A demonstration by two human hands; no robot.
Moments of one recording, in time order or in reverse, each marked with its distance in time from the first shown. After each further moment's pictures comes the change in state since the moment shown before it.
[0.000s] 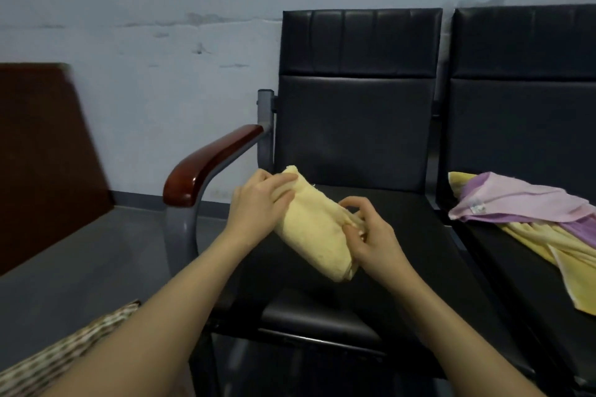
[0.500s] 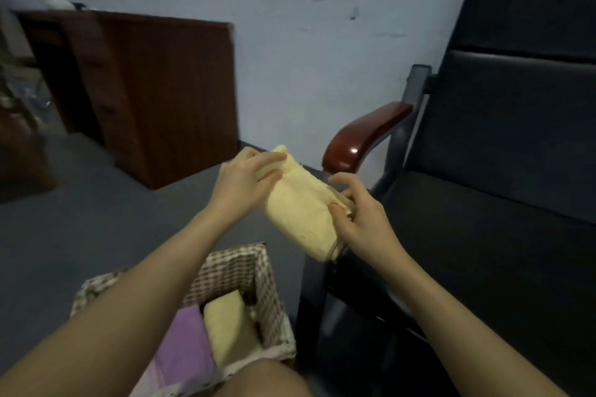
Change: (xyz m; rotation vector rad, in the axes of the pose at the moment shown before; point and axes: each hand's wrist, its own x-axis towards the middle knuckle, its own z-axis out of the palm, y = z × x) left_hand -0.084 -0.170 -0.160 0.173 0.240 -0.255; right_hand 0.041 -0.115 0.195 0.153 -0.302 -0.286
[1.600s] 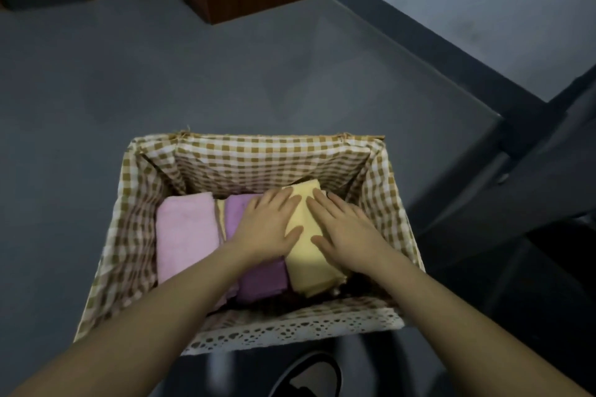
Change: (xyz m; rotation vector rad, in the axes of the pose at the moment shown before) left_hand -0.209 -0.270 0.102 0.397 -0.697 -0.285; right_hand -0.048 0.115 0.307 -0.554 -1.041 -0.041
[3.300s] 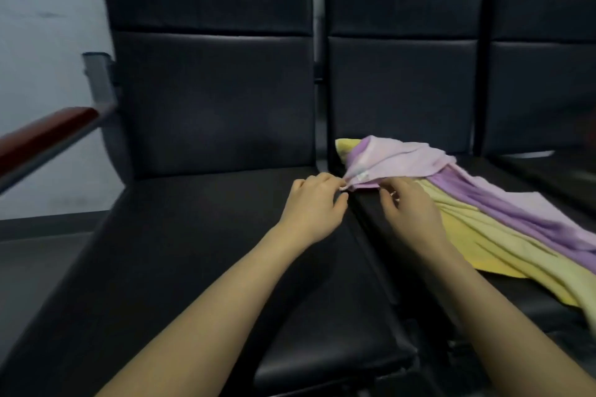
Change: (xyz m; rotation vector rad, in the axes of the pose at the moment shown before) left_hand -0.015 0.707 -0.141 -0.234 0.098 1.080; right_hand -0.628 0.257 -0.098 0.072 1.261 1.272
